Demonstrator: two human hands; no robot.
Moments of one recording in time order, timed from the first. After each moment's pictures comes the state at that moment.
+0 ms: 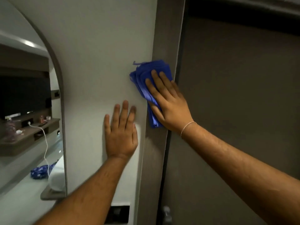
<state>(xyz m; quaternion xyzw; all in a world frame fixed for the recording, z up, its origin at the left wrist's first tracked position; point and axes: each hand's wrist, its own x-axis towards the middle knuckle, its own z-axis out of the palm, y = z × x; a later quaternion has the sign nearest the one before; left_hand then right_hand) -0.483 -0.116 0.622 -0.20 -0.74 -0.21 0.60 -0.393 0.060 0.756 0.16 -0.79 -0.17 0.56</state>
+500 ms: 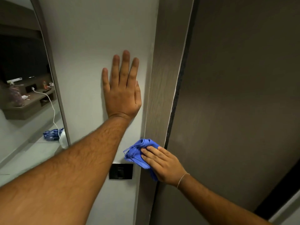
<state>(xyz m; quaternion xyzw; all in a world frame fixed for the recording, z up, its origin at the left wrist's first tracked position) -0.486 -0.115 0.620 -0.18 -0.76 -0.19 0.60 -0.354 0.075 0.429 0.29 -0.87 -0.18 0.37</state>
